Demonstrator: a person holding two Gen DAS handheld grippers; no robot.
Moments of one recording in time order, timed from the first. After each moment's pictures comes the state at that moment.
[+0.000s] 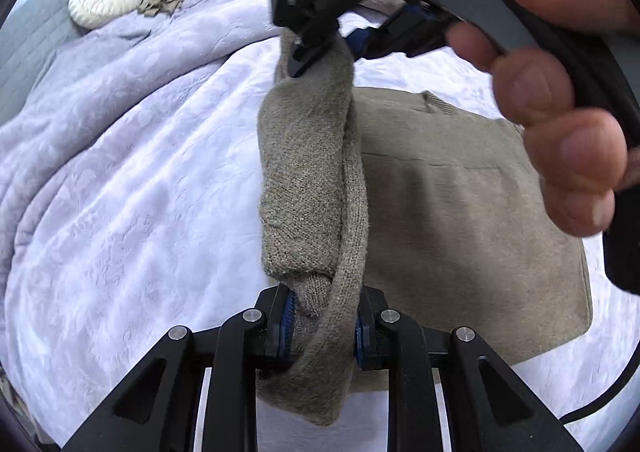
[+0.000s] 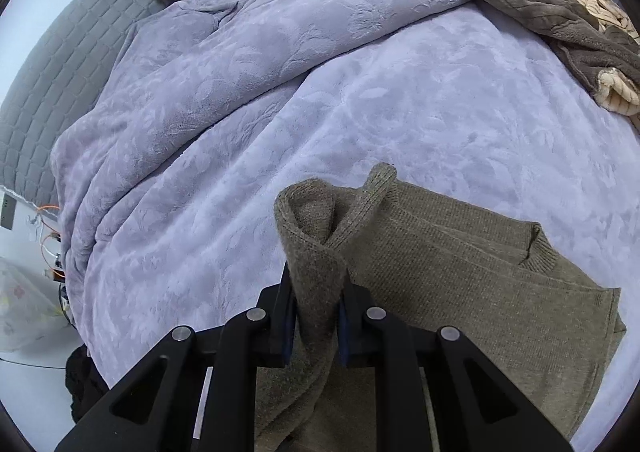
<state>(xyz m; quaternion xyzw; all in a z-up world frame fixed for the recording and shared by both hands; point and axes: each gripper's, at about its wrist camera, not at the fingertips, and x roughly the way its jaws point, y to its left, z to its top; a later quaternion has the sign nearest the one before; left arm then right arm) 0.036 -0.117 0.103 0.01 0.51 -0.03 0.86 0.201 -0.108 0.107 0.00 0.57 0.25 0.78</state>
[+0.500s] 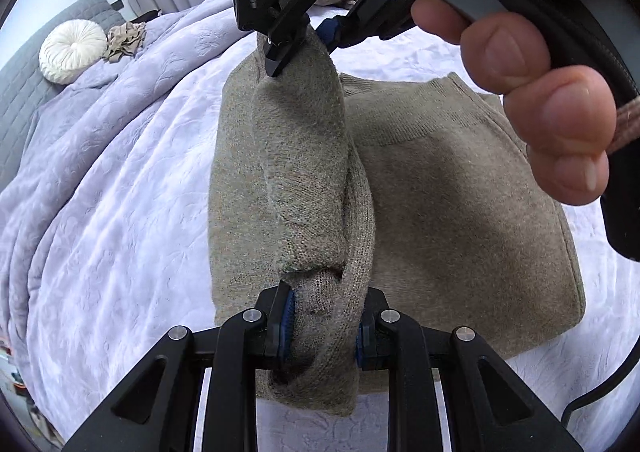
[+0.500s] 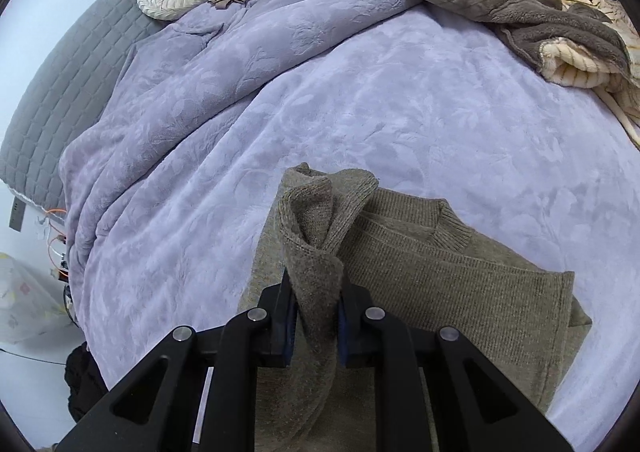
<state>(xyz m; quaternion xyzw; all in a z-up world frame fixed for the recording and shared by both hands) 0.025 -0.216 0.092 0.10 0.51 -0.04 0.85 0.198 -0.202 0.107 0.03 0.55 0.26 0.79</state>
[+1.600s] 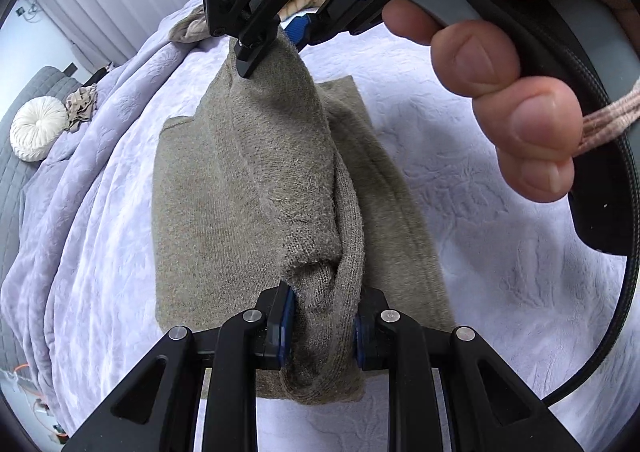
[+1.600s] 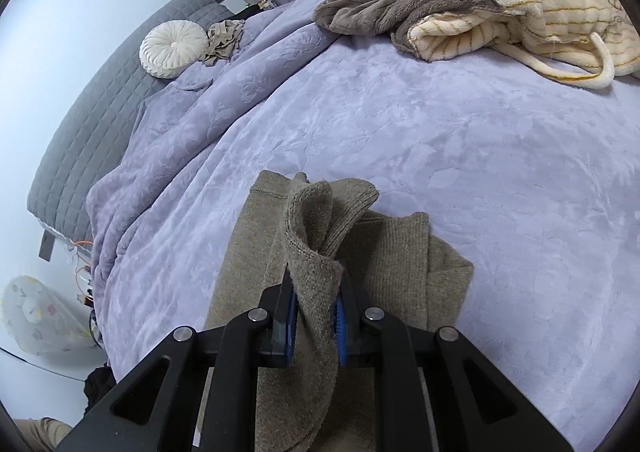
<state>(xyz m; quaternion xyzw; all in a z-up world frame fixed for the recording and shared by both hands) 0.005 -0.305 0.091 0.20 0.51 -0.09 0.83 0.171 -0.370 0.104 0.11 0.50 0.26 0.82</state>
